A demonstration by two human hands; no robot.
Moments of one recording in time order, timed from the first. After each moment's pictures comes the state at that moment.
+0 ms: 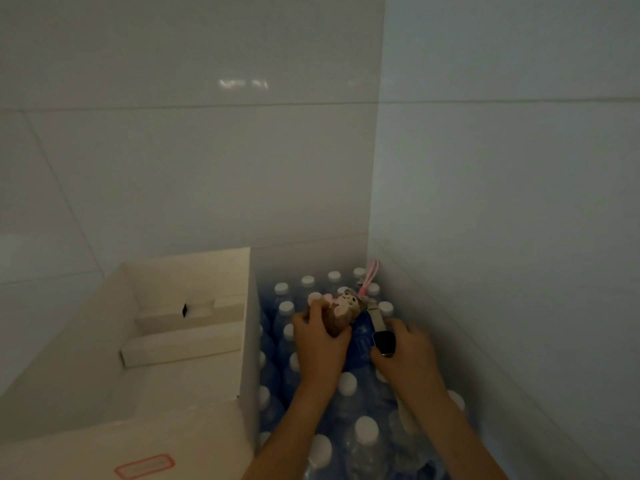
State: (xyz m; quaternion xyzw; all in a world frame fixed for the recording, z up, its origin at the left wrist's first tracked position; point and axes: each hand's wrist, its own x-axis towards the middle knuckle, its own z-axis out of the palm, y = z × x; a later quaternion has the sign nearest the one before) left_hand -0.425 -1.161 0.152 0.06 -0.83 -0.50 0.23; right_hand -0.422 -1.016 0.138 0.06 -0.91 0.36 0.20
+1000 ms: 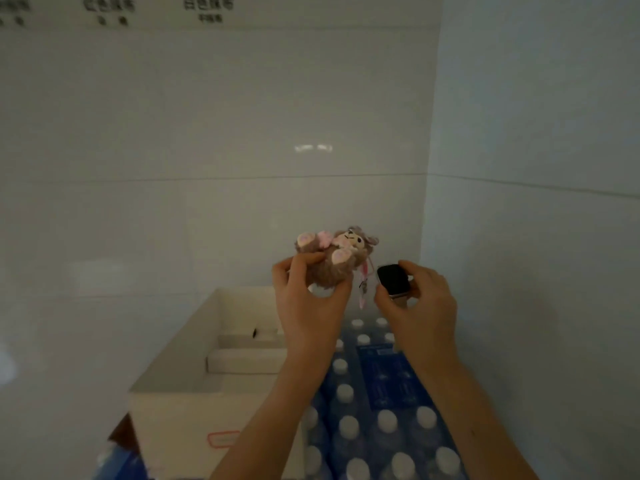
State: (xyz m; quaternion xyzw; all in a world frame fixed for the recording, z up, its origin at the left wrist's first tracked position) left_hand -0.345 -1.215 0.312 -0.02 -0.69 -0.48 0.55; right_hand -0.379 -1.075 0.303 0.19 -0.75 0.48 0.41
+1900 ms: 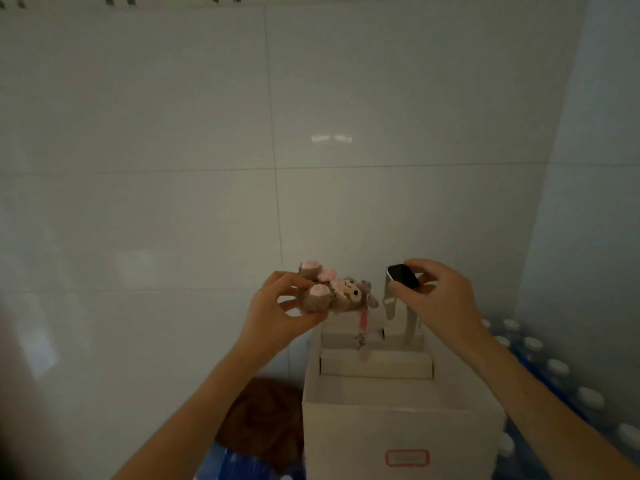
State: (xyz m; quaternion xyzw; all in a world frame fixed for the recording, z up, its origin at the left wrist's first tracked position) left_hand -0.307 -1.509 0.281 -0.11 -0.80 -0.46 0.37; right_hand -0.384 -1.263 0.305 0.23 -0.78 0.51 0.27
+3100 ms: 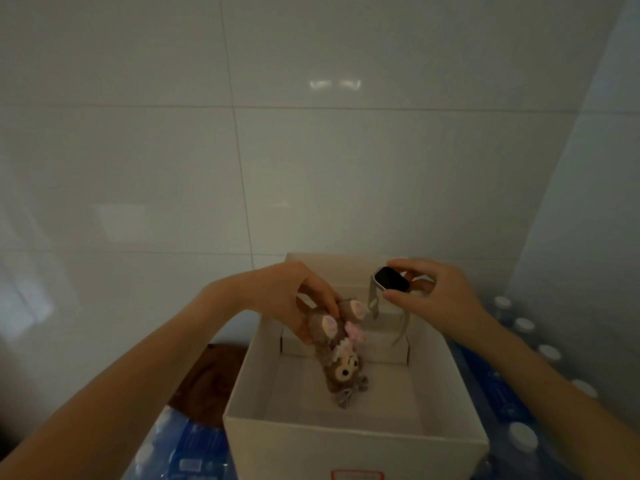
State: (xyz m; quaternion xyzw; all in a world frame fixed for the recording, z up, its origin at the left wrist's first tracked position) left_hand -0.387 -1.480 0.299 -0.25 -0.92 -0.29 -0.09; right_hand -0.452 -1.216 0.262 0.32 -0.80 0.50 0.10
